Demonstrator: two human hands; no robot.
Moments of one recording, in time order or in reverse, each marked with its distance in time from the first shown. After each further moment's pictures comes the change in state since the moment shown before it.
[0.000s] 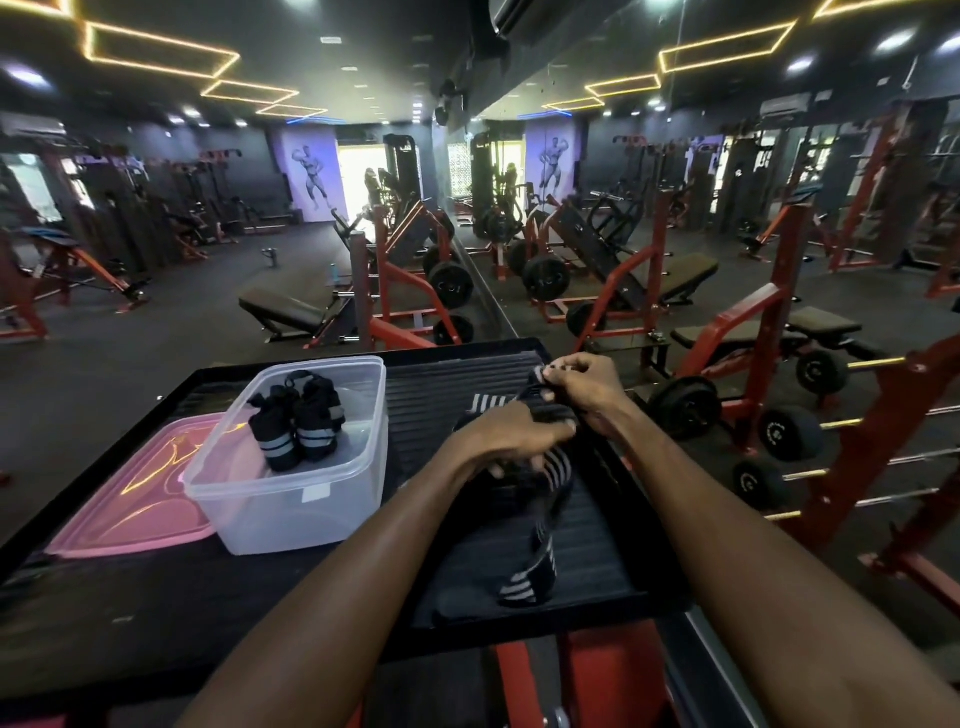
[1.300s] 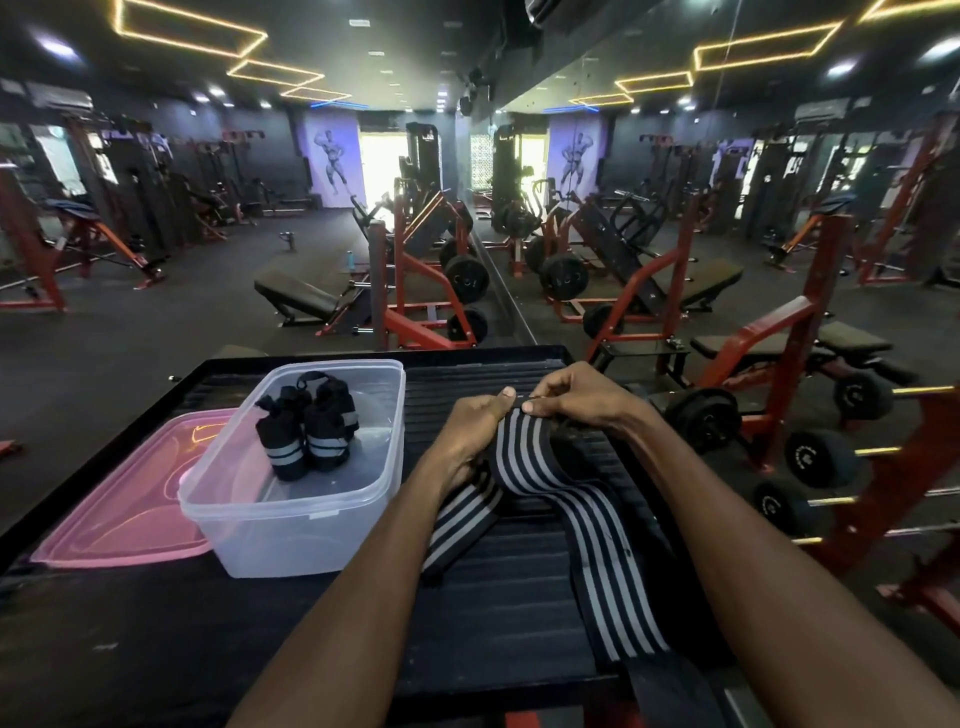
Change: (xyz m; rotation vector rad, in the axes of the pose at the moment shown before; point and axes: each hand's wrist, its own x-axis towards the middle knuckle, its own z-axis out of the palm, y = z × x) left_hand 0.062 -0.083 -0.017 -0.894 0.272 -0.014; right_hand 0.014 -0.021 0.025 -0.475 -0.586 -0.098
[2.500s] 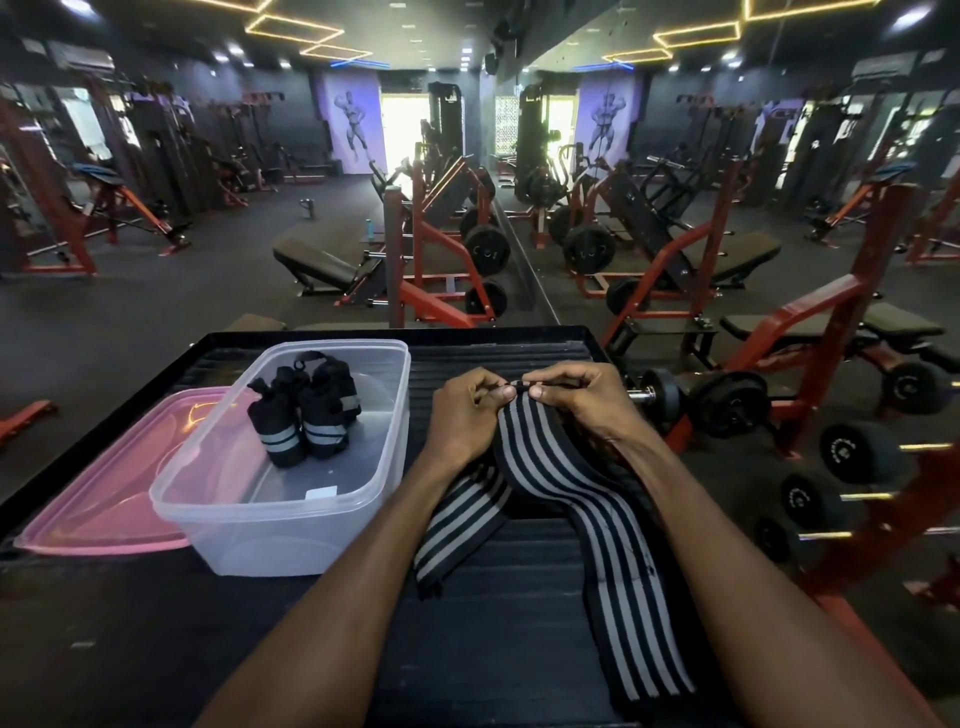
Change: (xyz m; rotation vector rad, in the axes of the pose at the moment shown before) left_hand 0.014 -0.011 -0.015 0.458 0.269 0.368; right_hand 0.011 0.022 0.033 0.460 0.204 -0.150
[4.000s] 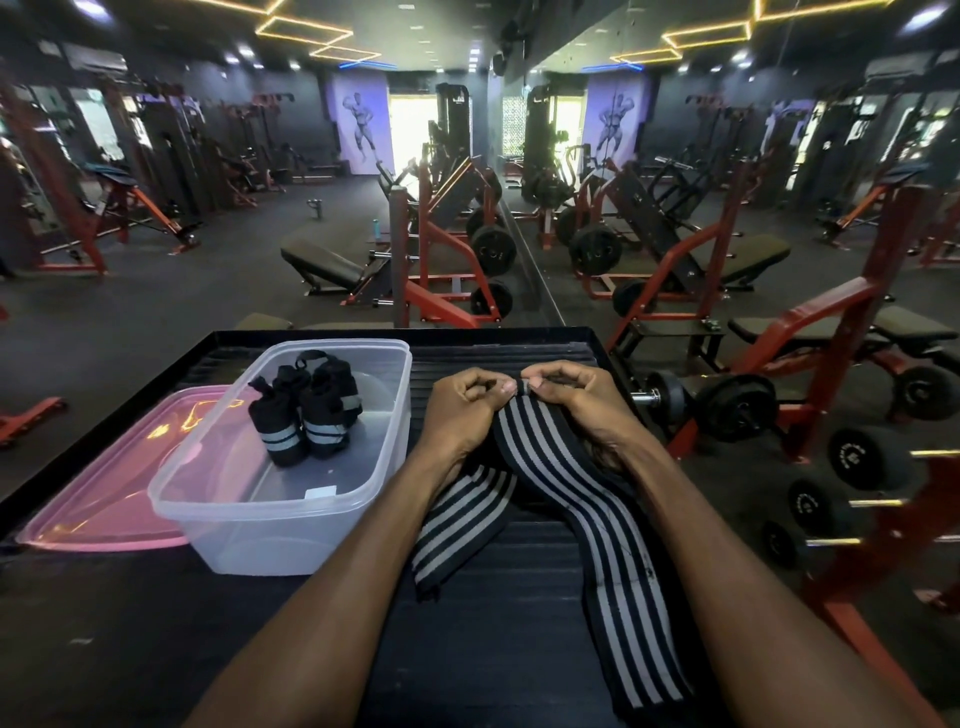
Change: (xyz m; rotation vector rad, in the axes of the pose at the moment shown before) left_hand -0.002 0.006 -0.001 -0.400 -0.022 -0.197; right_hand -0.001 0.001 0.004 0.060 -0.020 0.044
